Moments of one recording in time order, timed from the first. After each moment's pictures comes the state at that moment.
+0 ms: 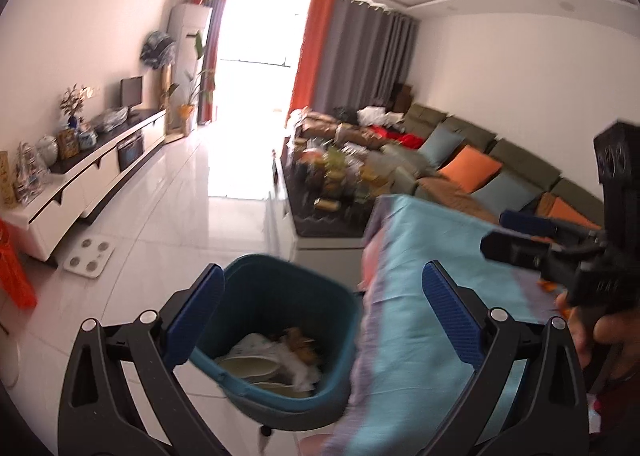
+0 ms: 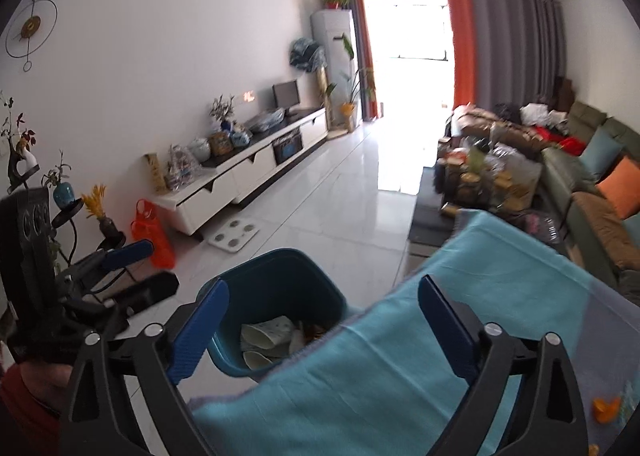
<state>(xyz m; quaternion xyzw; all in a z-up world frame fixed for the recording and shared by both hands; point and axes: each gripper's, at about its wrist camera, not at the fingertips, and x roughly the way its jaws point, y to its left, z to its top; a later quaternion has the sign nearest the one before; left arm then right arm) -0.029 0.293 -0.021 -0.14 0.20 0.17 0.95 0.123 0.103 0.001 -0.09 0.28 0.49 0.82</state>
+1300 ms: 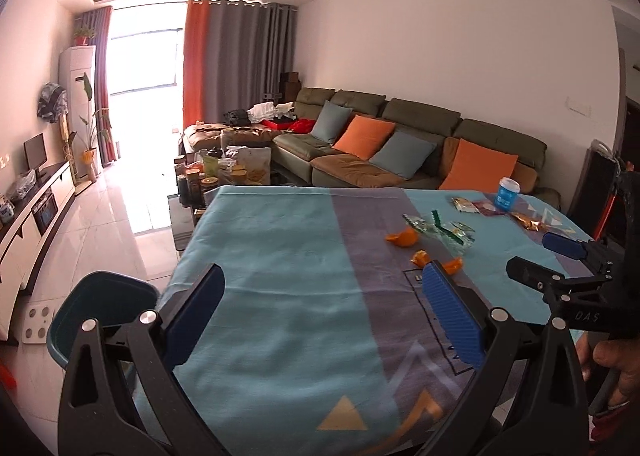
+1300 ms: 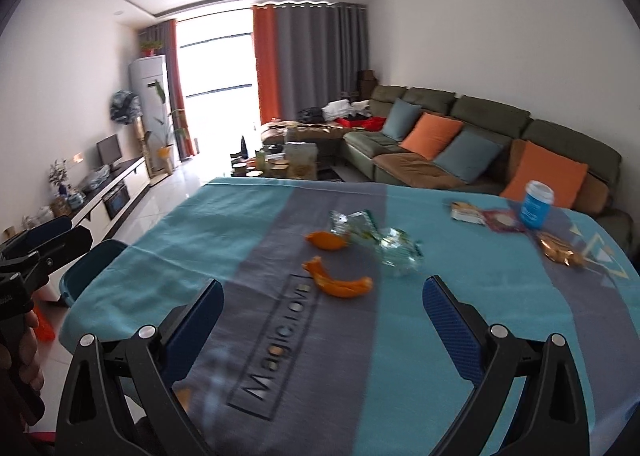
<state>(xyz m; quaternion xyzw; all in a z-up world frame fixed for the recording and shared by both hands) 0.028 0.050 -0.006 -0.03 0.22 0.00 0.98 0.074 -0.179 -0.043 -0.02 0.26 0.17 0.95</state>
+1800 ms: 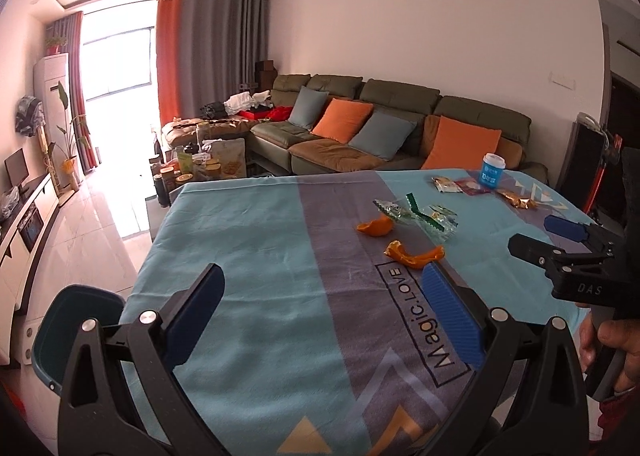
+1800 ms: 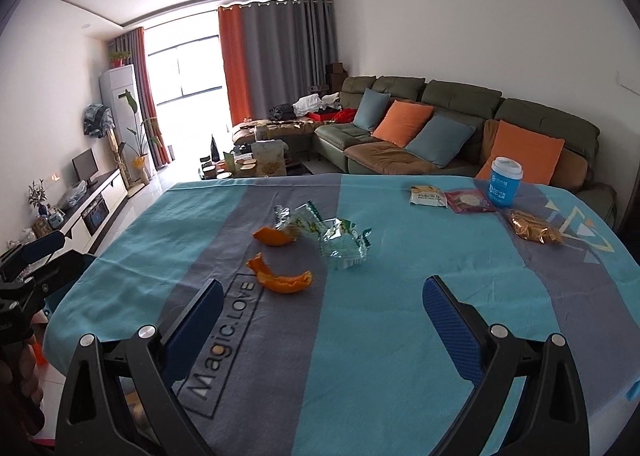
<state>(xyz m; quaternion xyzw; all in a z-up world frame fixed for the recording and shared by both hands) 0.066 0.022 -0.016 -0.01 0.24 -0.04 0.97 0.099 -0.219 -0.051 0.00 0.28 0.12 0.95</state>
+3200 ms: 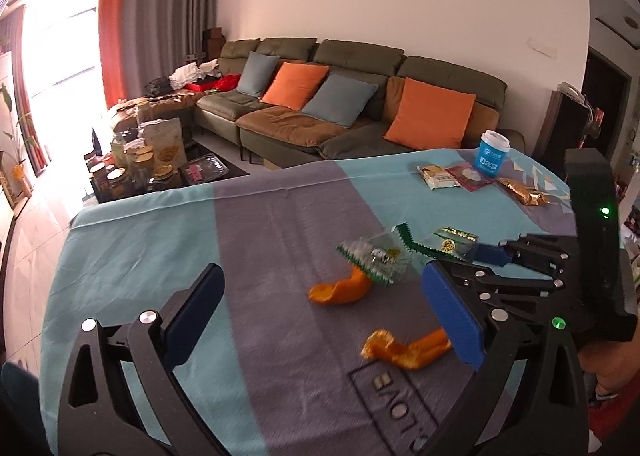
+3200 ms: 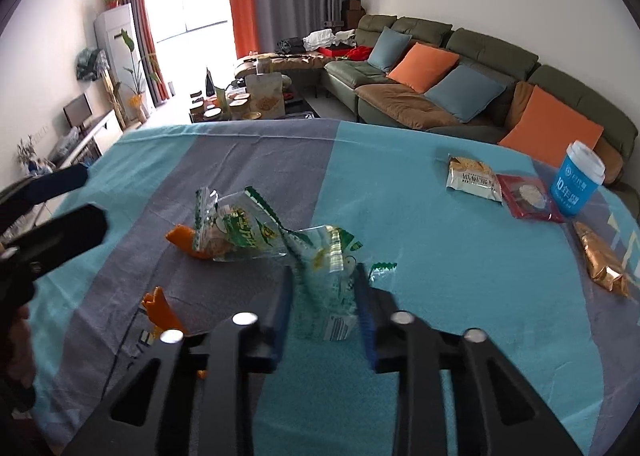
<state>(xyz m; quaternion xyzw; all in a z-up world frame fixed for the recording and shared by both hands) 0.261 -0.037 -0.054 0.01 0.31 -0.13 0.94 0.249 -0.206 -0.105 -0.03 0.39 0.15 0.91</state>
